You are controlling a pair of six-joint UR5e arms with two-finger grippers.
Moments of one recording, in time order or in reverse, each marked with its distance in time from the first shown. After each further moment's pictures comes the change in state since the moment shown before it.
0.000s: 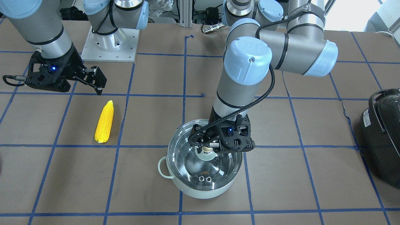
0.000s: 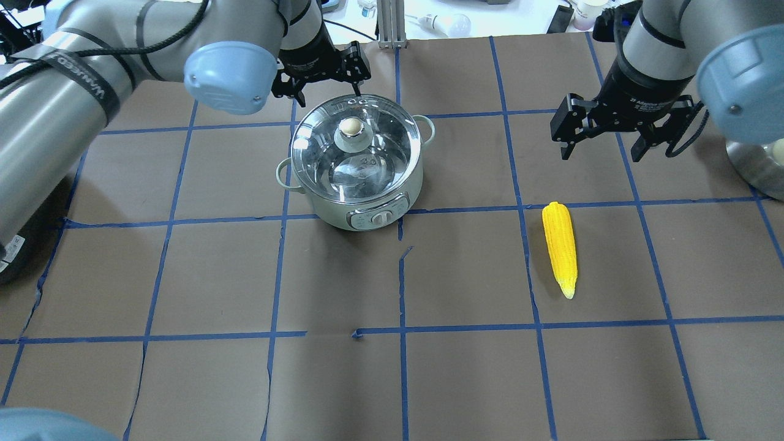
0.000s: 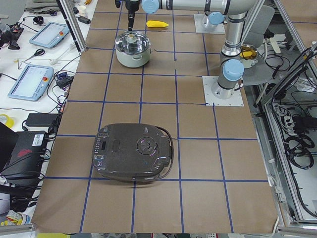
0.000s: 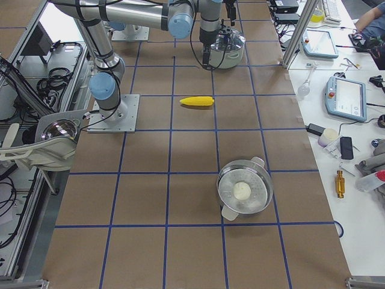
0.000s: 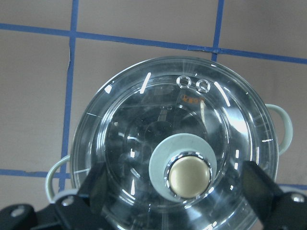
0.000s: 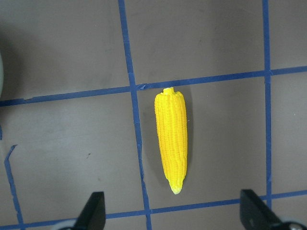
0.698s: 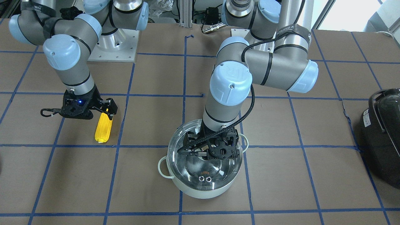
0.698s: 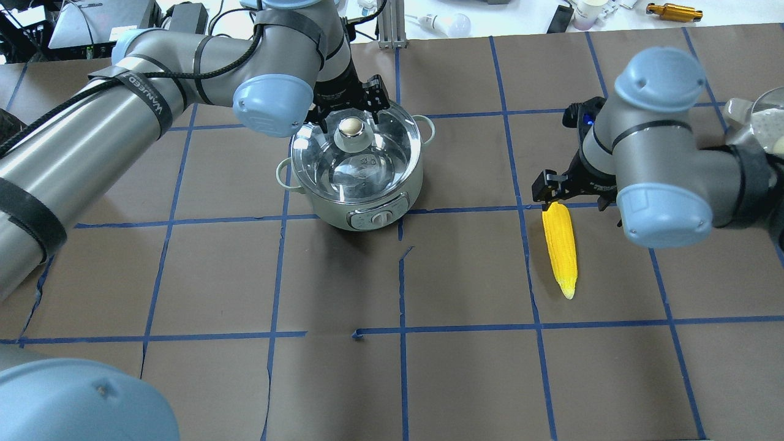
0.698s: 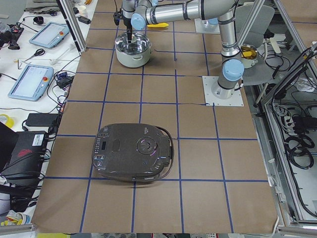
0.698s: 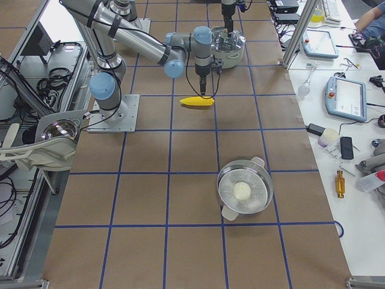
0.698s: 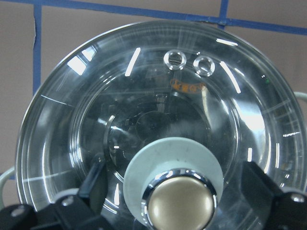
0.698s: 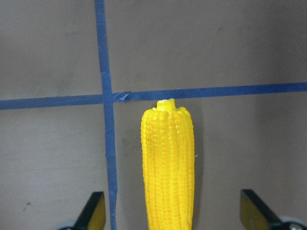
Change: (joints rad) left arm -0.021 -0.044 -0.038 0.018 0.000 -0.002; right arm -0.043 0.096 0.388 -0.581 -0.009 -0.102
